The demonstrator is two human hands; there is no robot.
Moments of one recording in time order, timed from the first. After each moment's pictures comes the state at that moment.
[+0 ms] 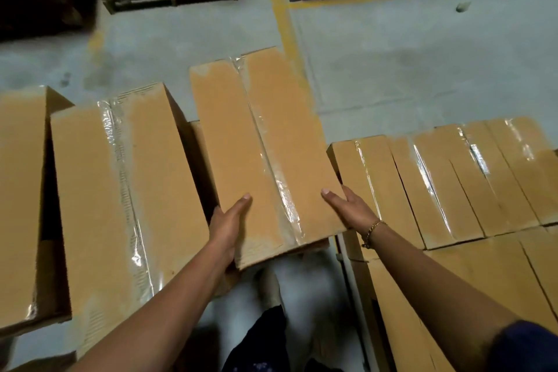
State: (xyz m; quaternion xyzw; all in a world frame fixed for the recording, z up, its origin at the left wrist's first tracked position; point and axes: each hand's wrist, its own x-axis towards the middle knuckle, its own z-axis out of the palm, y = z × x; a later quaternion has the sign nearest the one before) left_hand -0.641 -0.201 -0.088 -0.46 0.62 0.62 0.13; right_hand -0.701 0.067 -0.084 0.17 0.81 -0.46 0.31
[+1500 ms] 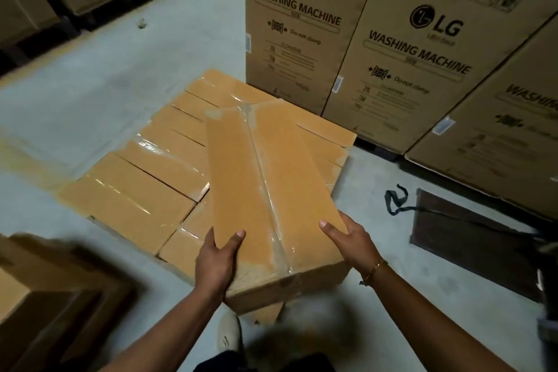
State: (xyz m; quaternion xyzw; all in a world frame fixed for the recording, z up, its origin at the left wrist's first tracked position) left_hand -0.297 0.392 -0.046 0.00 0.79 0.53 0.32; right_hand -0.122 0.609 -0.009 0.49 0.70 -0.51 -0.03
